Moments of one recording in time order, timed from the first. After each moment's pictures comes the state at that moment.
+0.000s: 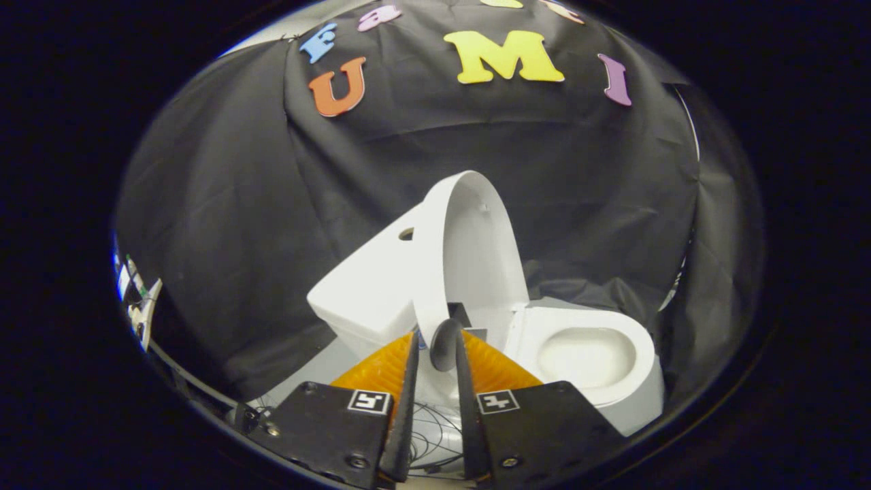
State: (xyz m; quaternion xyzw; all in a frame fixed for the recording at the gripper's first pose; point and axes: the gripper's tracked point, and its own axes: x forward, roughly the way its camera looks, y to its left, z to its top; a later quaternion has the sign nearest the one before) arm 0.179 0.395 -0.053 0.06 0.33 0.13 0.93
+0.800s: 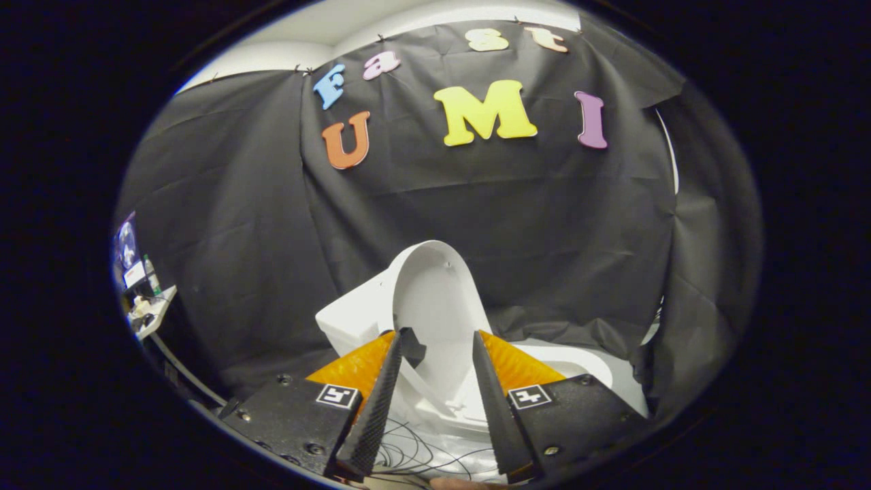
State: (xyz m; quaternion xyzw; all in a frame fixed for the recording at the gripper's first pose) arm 0.115 0.278 0.020 0.07 0.23 0.15 0.96
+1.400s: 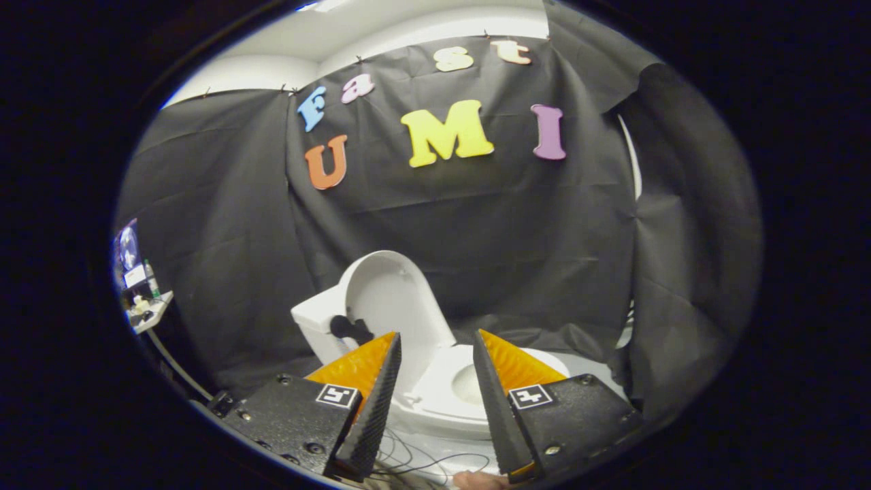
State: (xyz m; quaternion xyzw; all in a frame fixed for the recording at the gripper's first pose) arm 0.072 0.138 0.020 0.06 0.17 0.08 0.98
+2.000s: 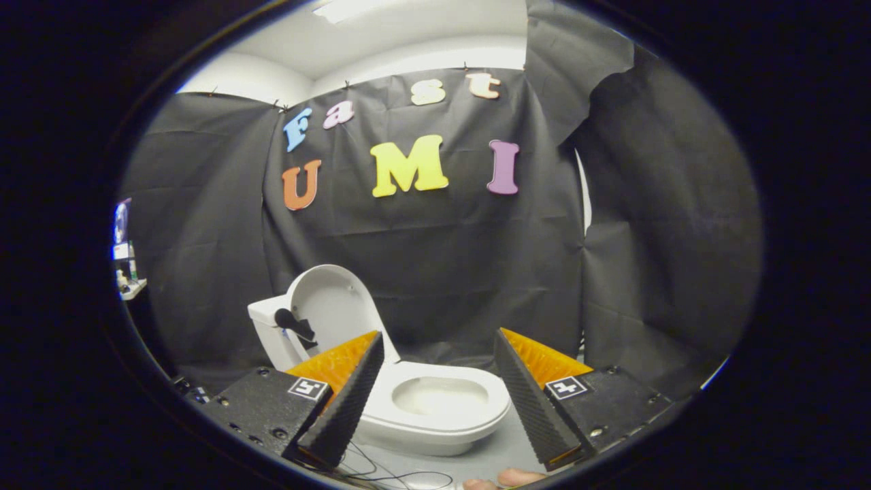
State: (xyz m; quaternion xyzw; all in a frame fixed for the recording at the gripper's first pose) arm 0.025 0.041 -0.002 0.05 0.09 0.02 0.99
